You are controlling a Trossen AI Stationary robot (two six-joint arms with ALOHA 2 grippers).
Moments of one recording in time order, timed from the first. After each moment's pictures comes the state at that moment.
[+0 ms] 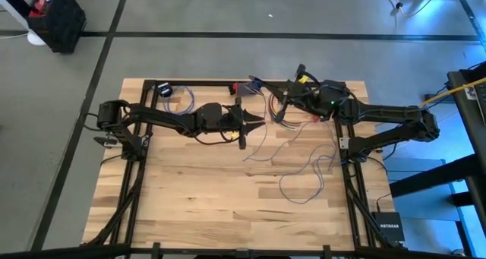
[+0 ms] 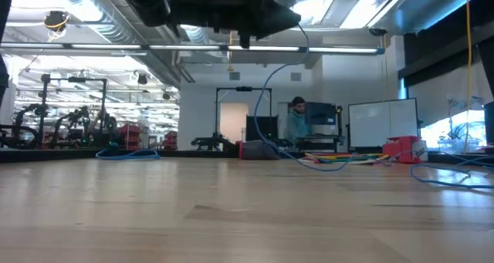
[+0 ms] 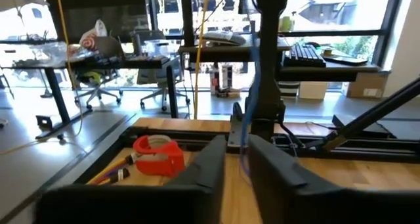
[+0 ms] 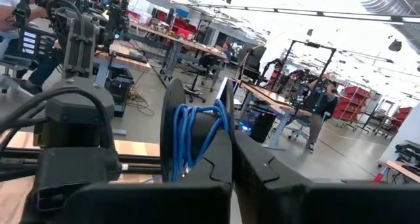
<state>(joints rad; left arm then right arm) 0.11 1.67 0.99 0.70 -0.03 0.04 -0.12 1.18 1.07 0.21 0.27 -0.37</state>
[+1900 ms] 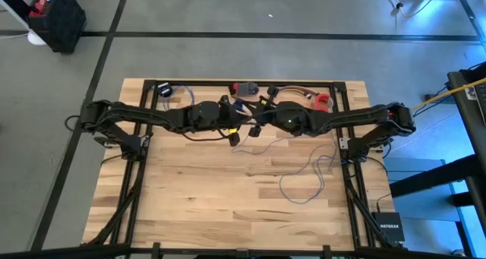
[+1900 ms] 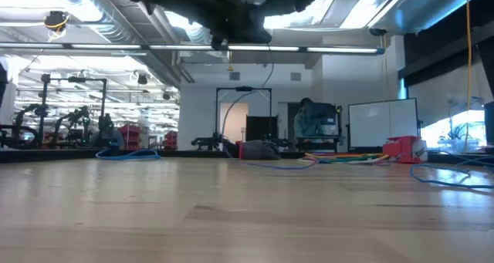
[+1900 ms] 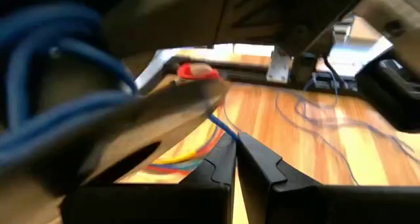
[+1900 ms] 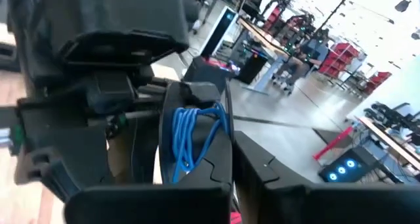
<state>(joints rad) 0.09 1.50 0.99 0.24 -0.21 -0.02 -0.04 1.46 1.09 0.23 0.50 -0.43</state>
